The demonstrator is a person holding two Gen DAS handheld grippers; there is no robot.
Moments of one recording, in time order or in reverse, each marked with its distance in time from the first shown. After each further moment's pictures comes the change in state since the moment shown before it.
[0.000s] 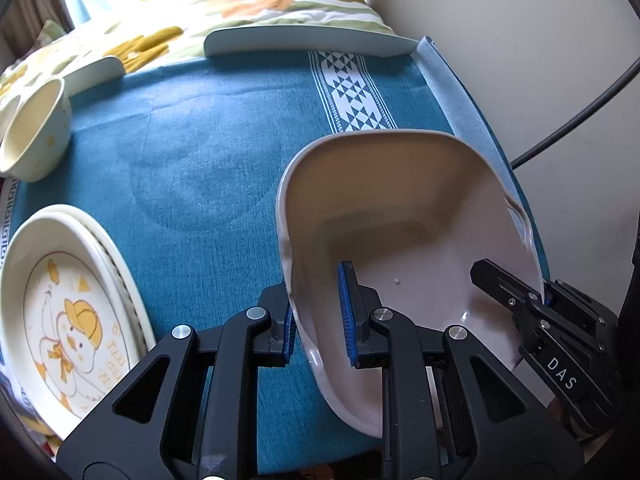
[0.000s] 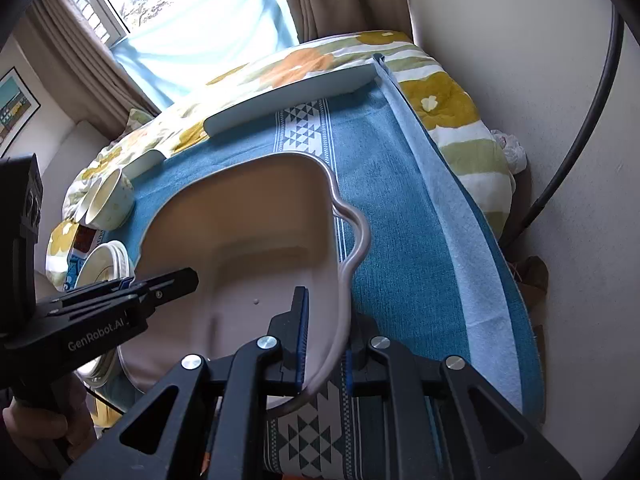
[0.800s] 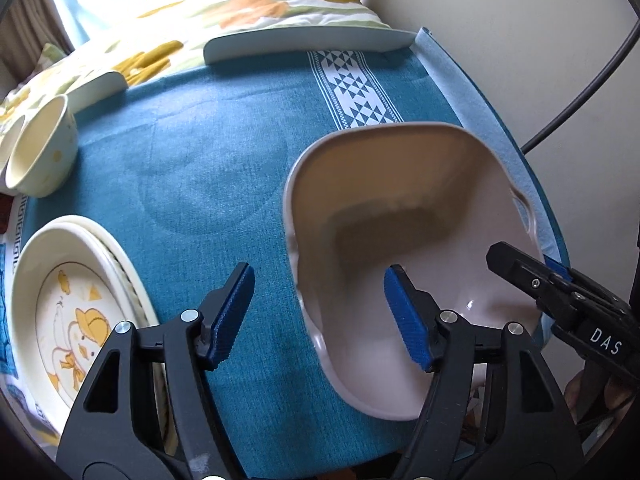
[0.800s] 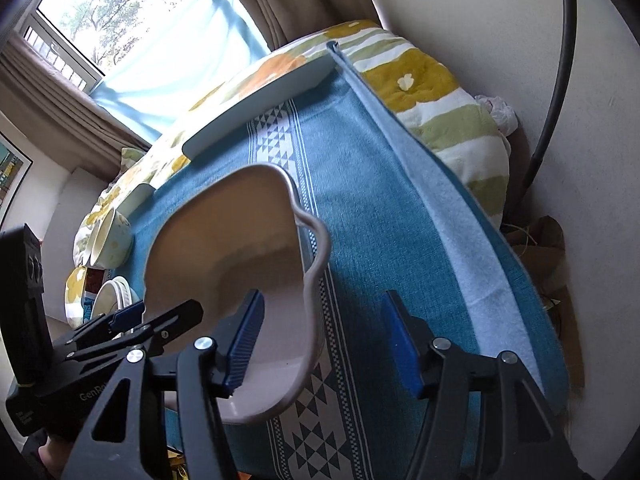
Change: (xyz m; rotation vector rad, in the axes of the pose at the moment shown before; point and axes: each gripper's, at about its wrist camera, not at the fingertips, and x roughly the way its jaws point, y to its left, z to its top) left arm -0.002 0.004 -0.005 0.055 -0.030 0.054; right arm 0.001 -0.027 -0.009 0.171 -0.017 0.052
